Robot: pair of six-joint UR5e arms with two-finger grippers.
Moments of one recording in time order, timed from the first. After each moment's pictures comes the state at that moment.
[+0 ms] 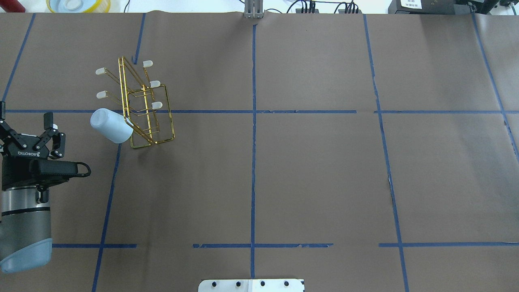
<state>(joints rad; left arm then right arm) -0.25 -1.37 -1.89 -2.21 -0.03 -0.51 1.49 -1.38 1.46 -1.67 2.30 -0.04</state>
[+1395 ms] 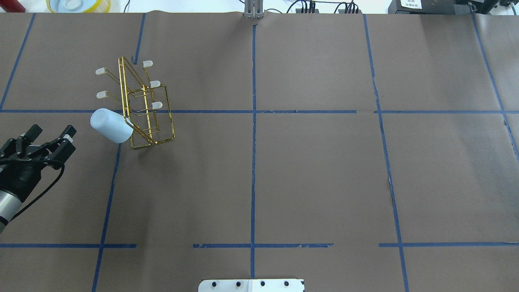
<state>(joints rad) -0.28 -1.28 -1.94 -2.85 -0.62 -1.13 1.49 -1.38 1.46 -1.67 2.30 -0.04</state>
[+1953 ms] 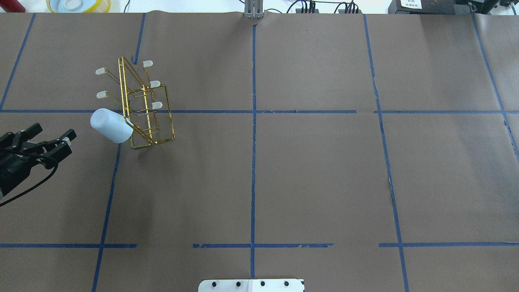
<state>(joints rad) -0.45 -1.25 -1.98 -2.84 -1.03 -1.00 1.49 -1.38 1.46 -1.67 2.30 -0.04</state>
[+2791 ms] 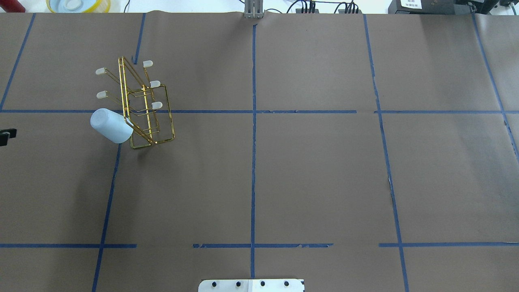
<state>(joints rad) -1.03 -1.27 -1.89 -2.49 -1.88 -0.57 1.49 -1.38 1.46 -1.67 2.30 -0.04</state>
